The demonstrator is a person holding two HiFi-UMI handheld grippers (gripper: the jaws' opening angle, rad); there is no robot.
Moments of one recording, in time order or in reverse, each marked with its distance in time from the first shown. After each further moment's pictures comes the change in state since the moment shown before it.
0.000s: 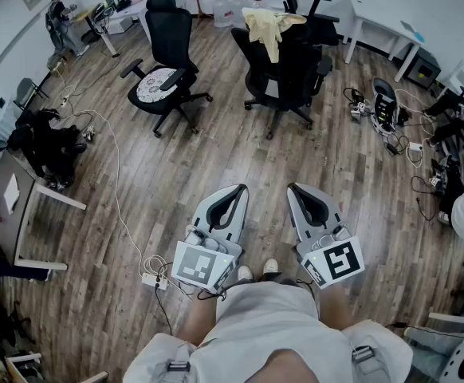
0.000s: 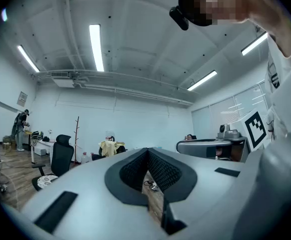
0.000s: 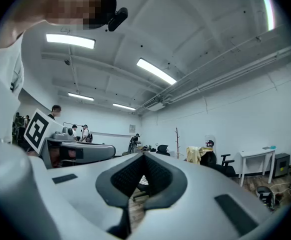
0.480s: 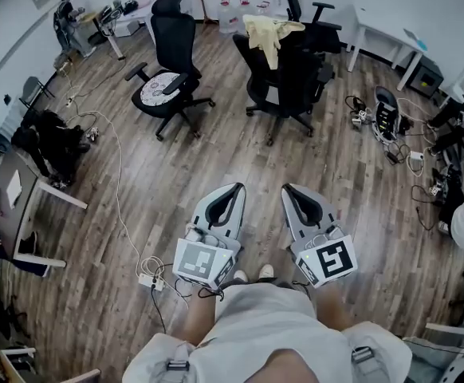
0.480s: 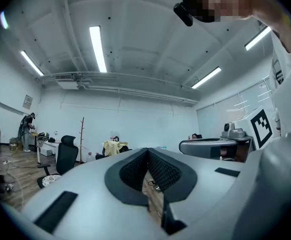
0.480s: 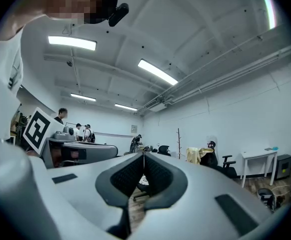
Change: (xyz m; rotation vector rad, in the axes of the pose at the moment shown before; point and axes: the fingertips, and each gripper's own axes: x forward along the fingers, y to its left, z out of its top) left arm 0.017 -0.013 -0.001 0.004 0.003 0.064; right arm -0.010 -0.016 0.000 -0.009 -0.003 0.020
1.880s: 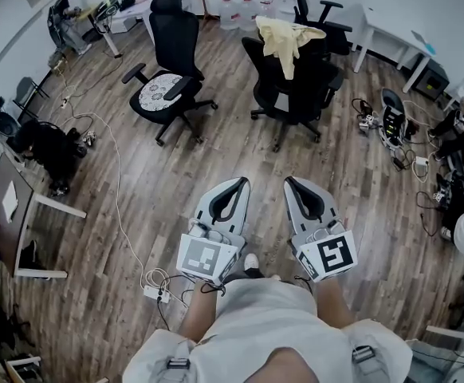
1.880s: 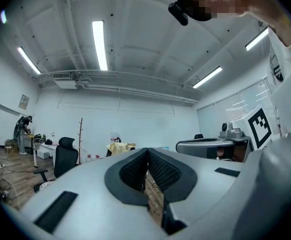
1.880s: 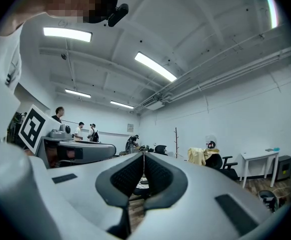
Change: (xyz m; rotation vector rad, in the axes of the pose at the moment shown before) left arm 0.075 0.118 -0.007 0.015 -0.005 -0.032; right arm 0.141 -0.034 -0.017 -0.011 0.009 -0.042
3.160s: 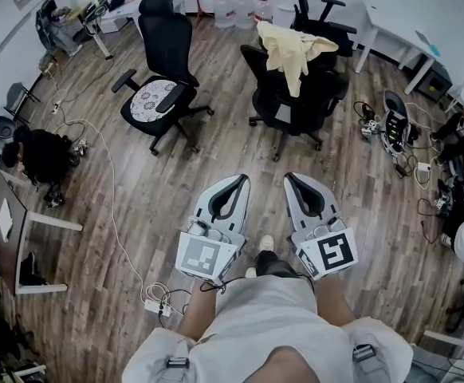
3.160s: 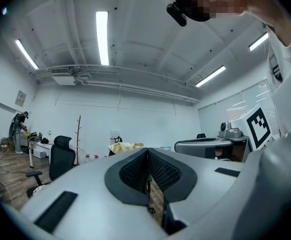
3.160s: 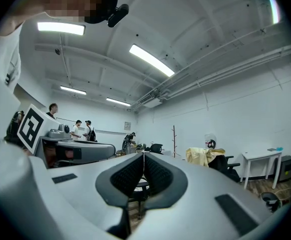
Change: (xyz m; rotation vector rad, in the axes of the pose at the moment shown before) left arm 0.109 0.091 -0.014 -0.008 0.004 -0.023; right arm 0.122 -0.073 -0.021 0.001 0.015 -0.020
